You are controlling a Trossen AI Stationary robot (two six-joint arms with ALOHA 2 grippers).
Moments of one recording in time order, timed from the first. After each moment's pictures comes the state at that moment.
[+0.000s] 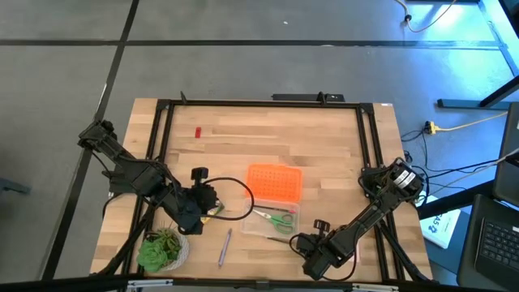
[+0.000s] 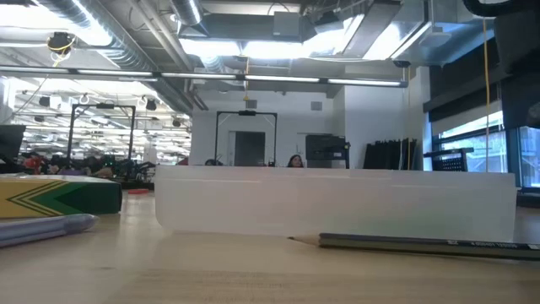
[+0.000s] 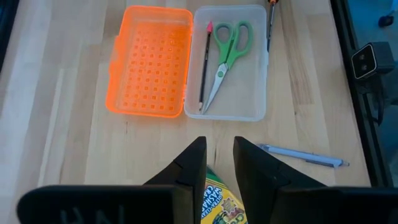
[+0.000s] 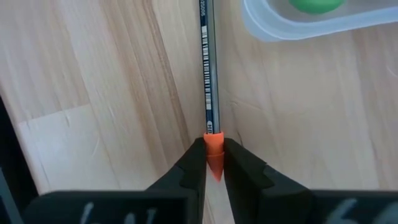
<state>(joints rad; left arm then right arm) -0.62 1.39 1.42 -1.08 -0.45 -0.49 0.79 1.98 1.25 -0.68 0.17 1.07</state>
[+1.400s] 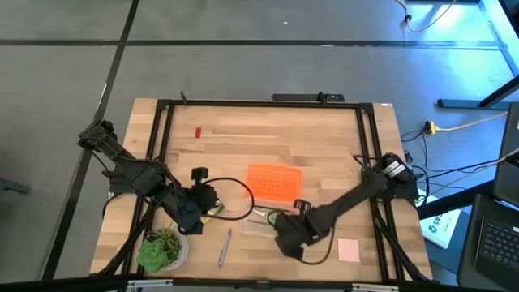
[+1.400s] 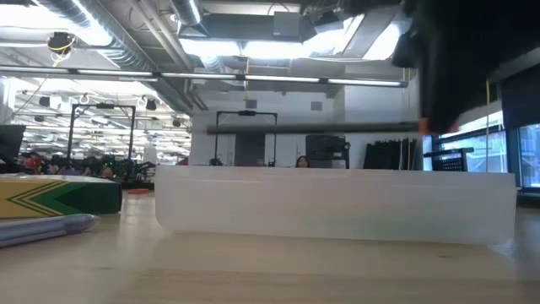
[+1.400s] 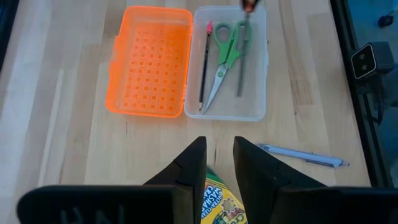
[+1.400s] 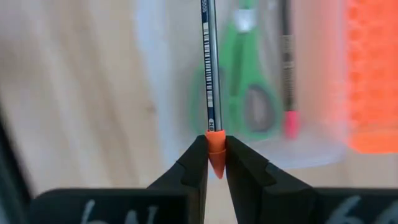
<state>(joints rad) -0.62 1.39 1.42 -1.08 -0.45 -0.49 0.55 1.98 1.55 -0.98 0.17 0.78</state>
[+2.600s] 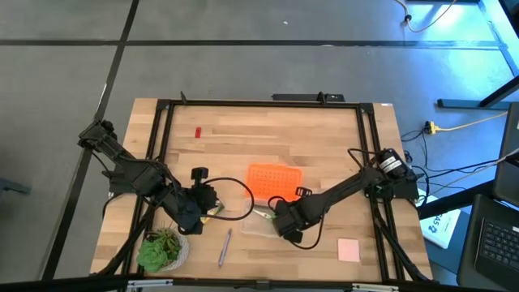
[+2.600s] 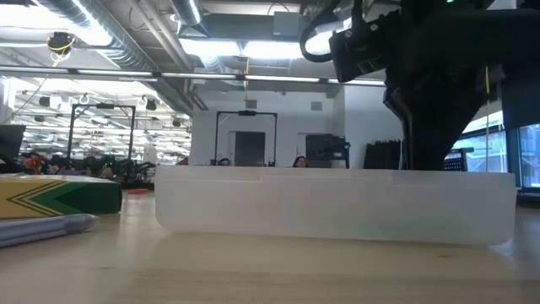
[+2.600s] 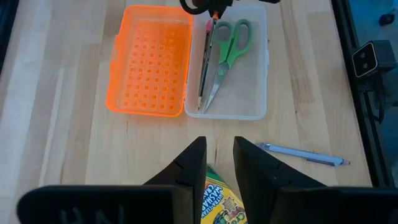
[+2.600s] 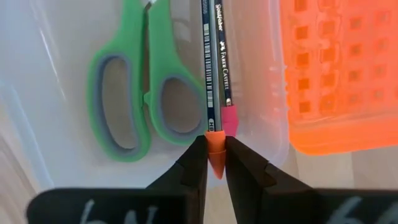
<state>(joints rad) -0.62 1.39 1.42 -1.08 -0.45 -0.49 0.45 1.98 1.43 -0.97 0.16 0.74</state>
